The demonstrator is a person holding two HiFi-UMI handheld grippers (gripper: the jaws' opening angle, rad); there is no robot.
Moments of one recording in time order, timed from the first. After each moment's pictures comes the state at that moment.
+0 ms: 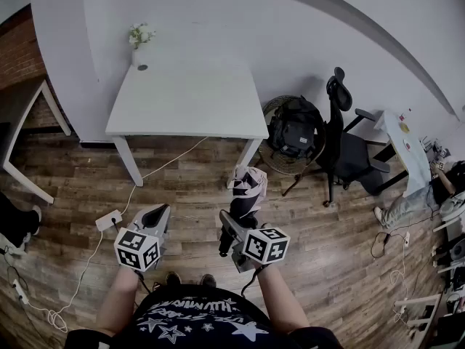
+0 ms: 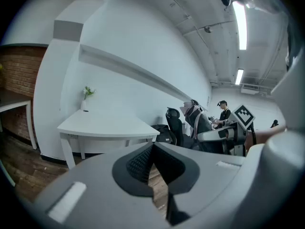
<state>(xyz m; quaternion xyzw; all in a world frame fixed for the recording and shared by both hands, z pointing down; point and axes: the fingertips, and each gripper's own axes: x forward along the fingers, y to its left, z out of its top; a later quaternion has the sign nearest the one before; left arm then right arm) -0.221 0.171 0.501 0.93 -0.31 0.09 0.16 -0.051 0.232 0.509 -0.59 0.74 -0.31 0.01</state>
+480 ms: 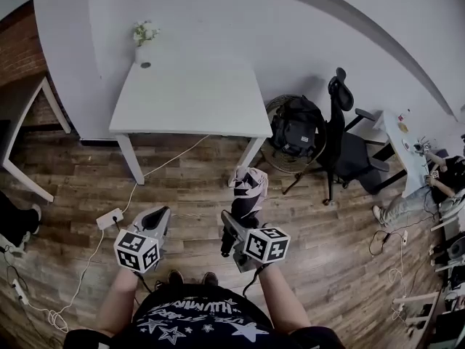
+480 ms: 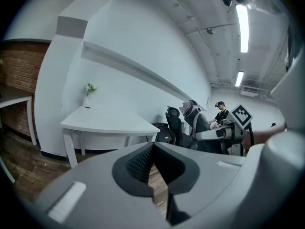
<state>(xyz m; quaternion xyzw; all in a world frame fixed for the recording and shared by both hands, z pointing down) -0.249 0.173 0.510 0.93 -0.31 0.10 0.17 -0.072 0.233 0.517 -0.60 0.73 -0.32 -0.01</state>
